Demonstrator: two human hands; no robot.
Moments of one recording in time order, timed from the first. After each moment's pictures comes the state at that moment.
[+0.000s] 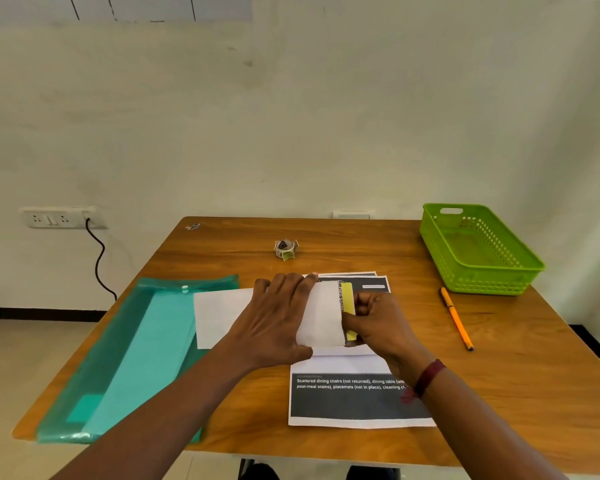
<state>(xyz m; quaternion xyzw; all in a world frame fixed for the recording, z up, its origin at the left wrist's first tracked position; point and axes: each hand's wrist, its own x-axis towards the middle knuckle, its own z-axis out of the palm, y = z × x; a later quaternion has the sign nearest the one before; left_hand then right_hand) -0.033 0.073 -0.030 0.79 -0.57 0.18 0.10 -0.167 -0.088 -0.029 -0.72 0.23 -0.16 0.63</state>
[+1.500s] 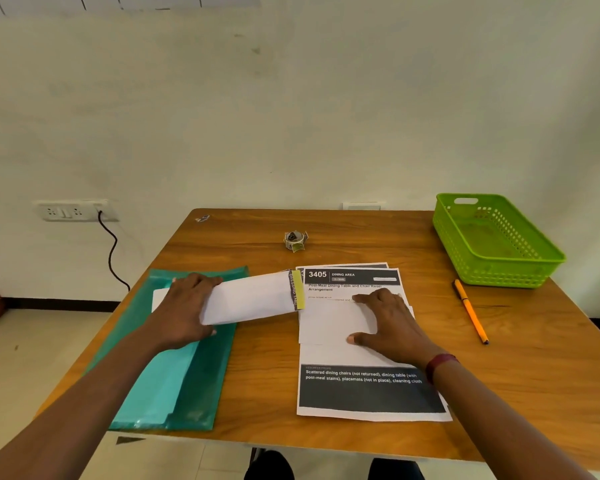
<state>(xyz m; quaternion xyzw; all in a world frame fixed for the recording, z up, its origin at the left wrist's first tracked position) 0.068 0.186 -0.046 0.91 -0.39 0.00 0.11 -0.163 -0.136 -0.086 -0.97 0.17 -0.06 0.19</state>
